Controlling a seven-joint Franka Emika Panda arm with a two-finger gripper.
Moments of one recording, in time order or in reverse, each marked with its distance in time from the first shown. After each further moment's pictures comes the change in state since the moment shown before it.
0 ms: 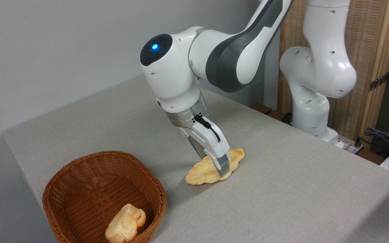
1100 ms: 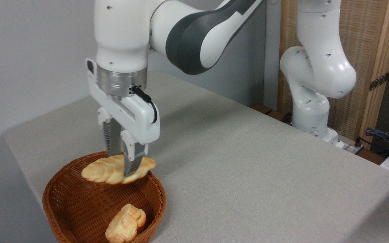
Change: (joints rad) arm -0.008 0.183 -0.003 0.402 -0.232 0.262 -0.088
